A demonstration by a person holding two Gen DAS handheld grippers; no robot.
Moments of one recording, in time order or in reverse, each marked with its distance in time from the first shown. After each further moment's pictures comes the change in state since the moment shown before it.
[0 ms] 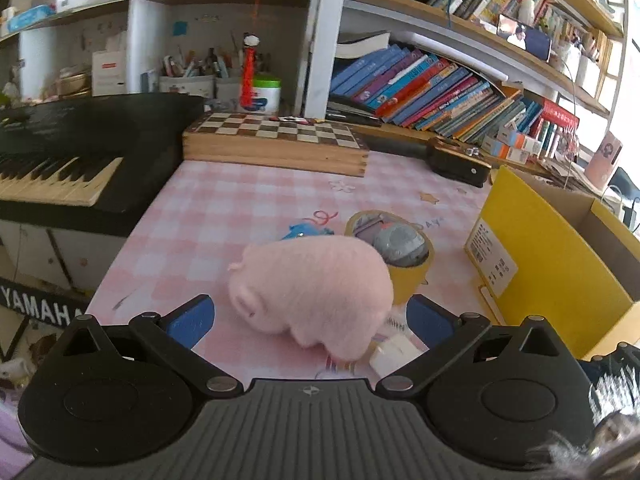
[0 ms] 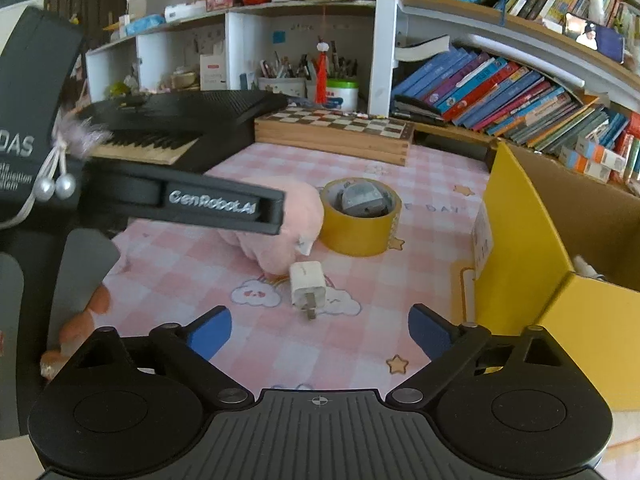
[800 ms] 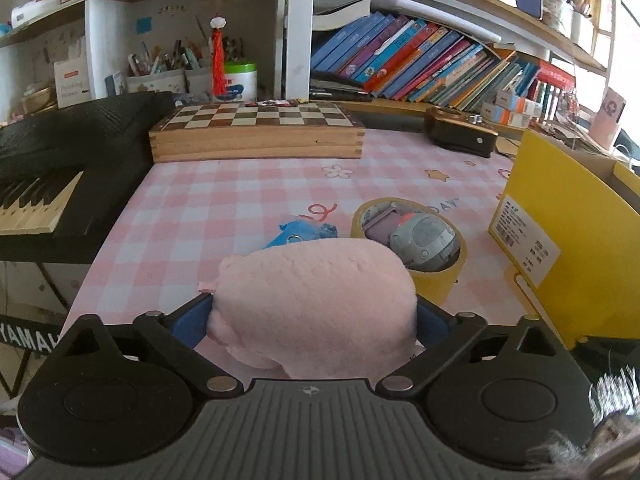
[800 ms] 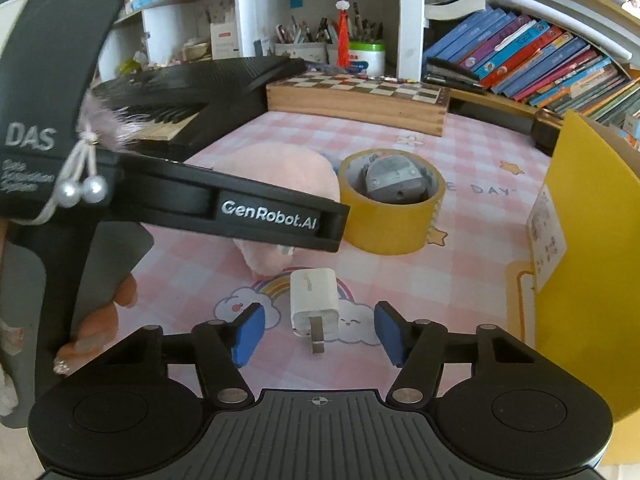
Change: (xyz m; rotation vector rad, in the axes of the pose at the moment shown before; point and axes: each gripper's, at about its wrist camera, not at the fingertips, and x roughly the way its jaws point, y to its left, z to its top) left arm 0.056 -0.001 0.007 0.106 0.034 -0.017; right arm 0.064 -0.003 0.011 -0.015 0.087 0.094
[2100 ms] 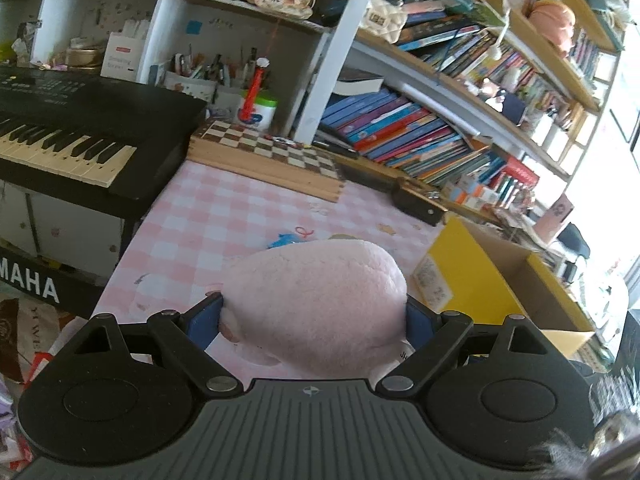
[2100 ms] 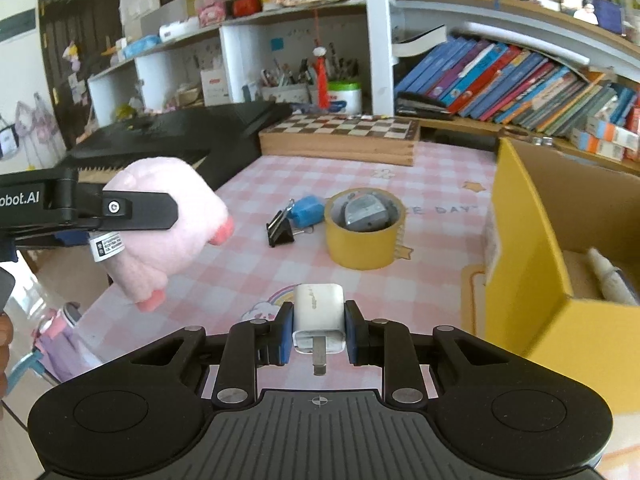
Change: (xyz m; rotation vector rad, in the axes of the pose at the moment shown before) left arm -0.138 0.041 -0.021 -0.275 -0.083 -0.149; right arm -0.086 -0.006 -0.006 0.106 -0.097 -0.020
